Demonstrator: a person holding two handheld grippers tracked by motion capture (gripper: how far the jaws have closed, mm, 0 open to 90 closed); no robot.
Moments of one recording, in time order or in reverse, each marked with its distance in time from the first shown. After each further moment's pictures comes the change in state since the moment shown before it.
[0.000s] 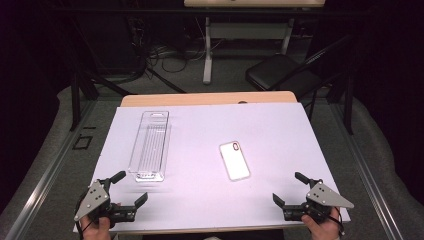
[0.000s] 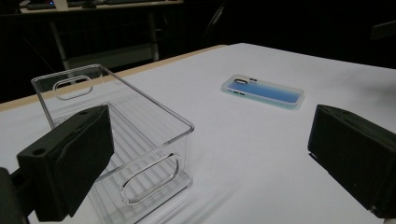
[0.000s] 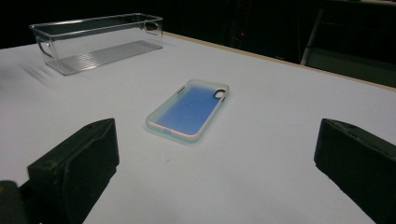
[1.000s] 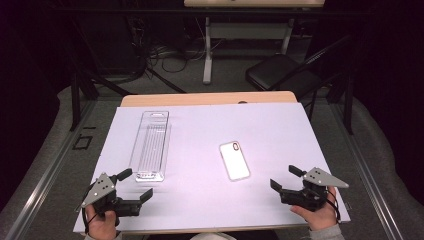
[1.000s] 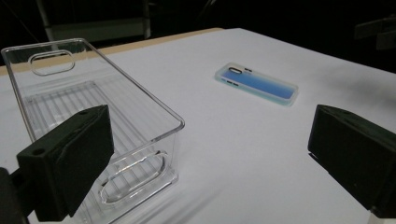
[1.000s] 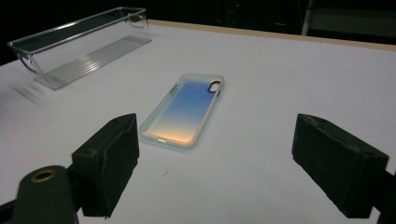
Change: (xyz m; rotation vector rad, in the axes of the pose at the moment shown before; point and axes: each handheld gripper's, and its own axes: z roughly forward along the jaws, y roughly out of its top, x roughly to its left) left arm 0.001 0.010 0.016 0.095 -0.026 -0.102; right arm -0.012 0.024 0.023 0.112 -0.010 0.122
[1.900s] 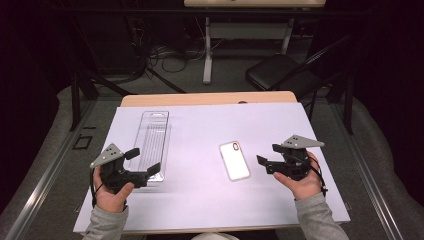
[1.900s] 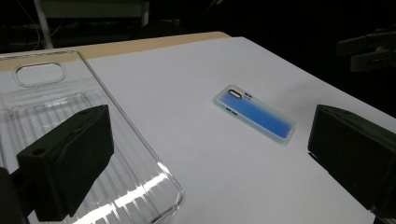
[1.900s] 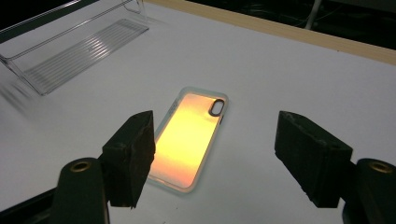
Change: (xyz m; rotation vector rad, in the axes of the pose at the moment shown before) left arm 0.017 0.066 0.036 0.053 -0.036 -0.132; right arm 0.005 0.078 0.047 0.173 -0.002 -0.030
